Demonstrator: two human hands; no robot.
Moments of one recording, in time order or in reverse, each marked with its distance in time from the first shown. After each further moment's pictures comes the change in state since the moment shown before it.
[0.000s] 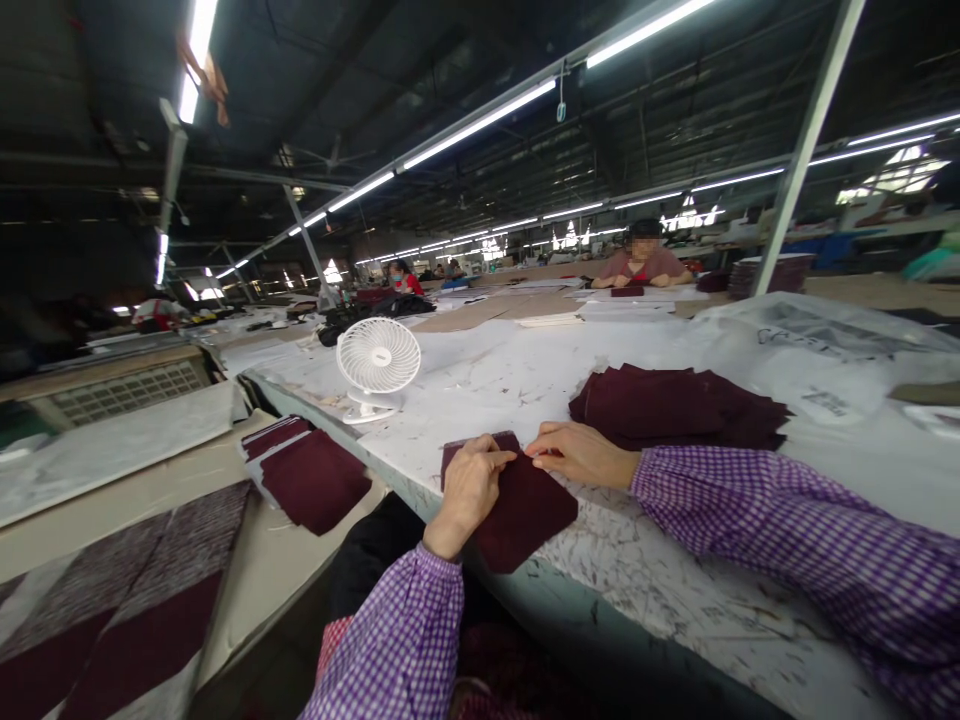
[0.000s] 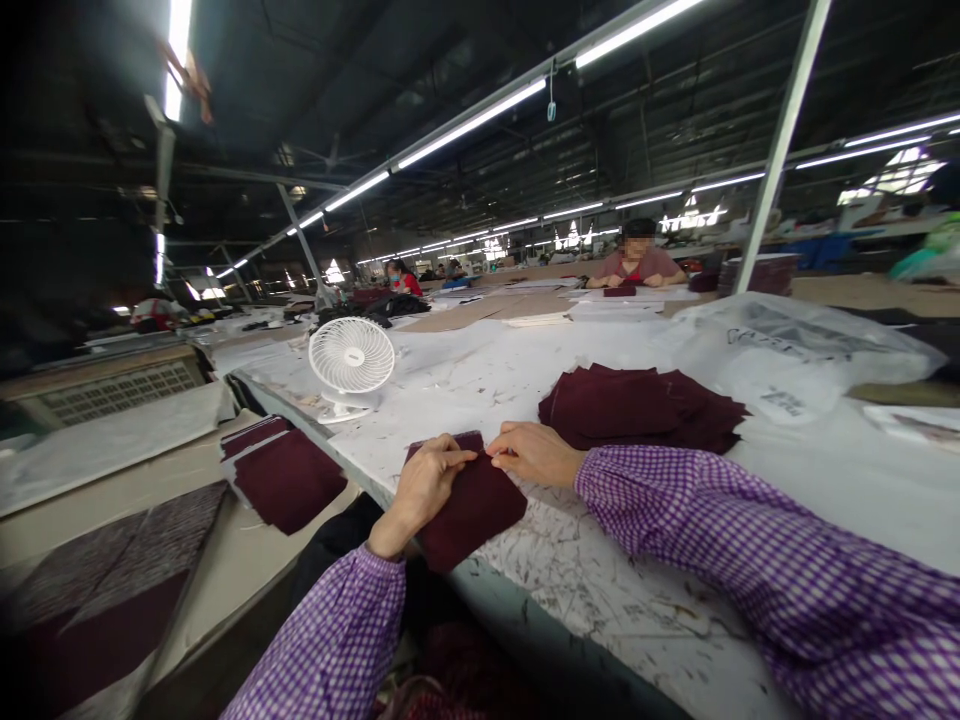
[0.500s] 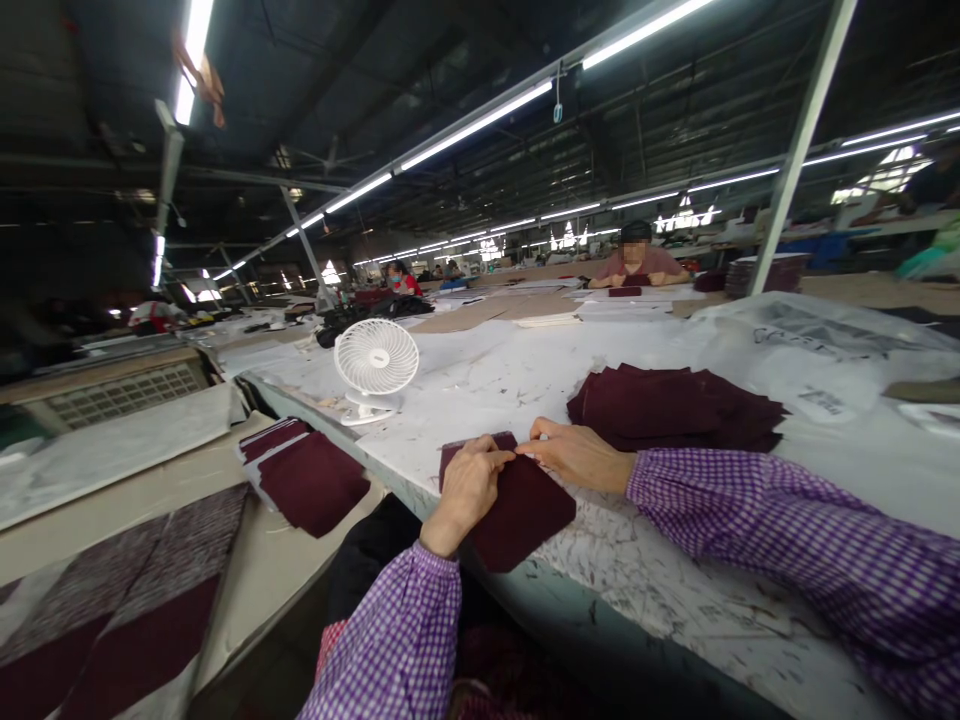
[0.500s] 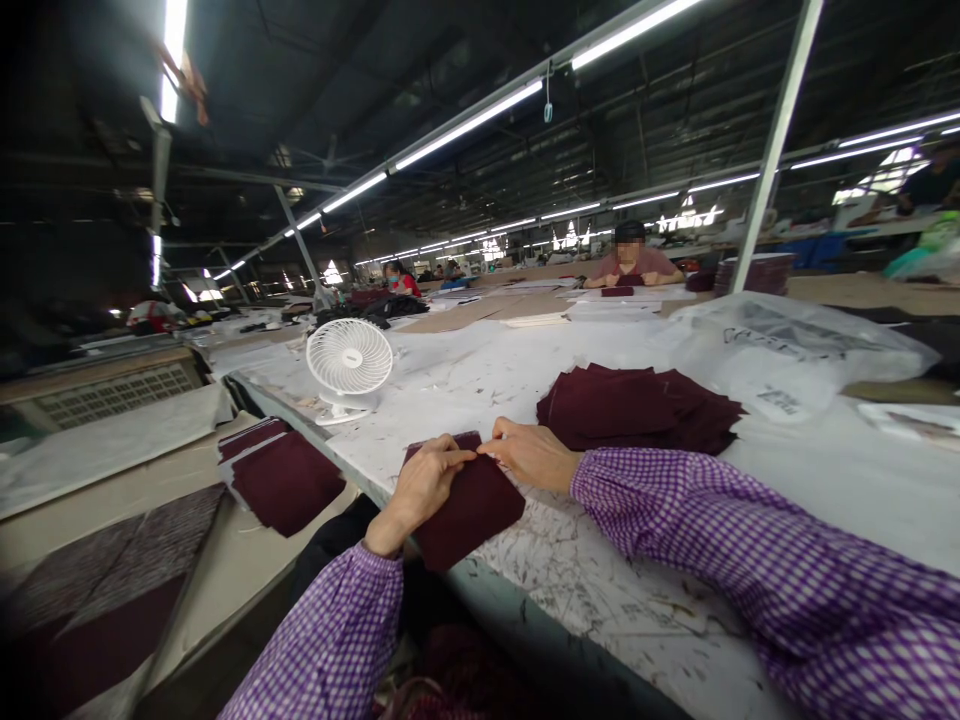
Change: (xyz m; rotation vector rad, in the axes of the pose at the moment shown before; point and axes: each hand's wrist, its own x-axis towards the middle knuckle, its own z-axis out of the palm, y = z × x) left_hand 0.003 0.002 -0.004 0.034 -0.069 0.016; right_hand -0.004 0.002 0.006 -0.177 0.008 -0.052
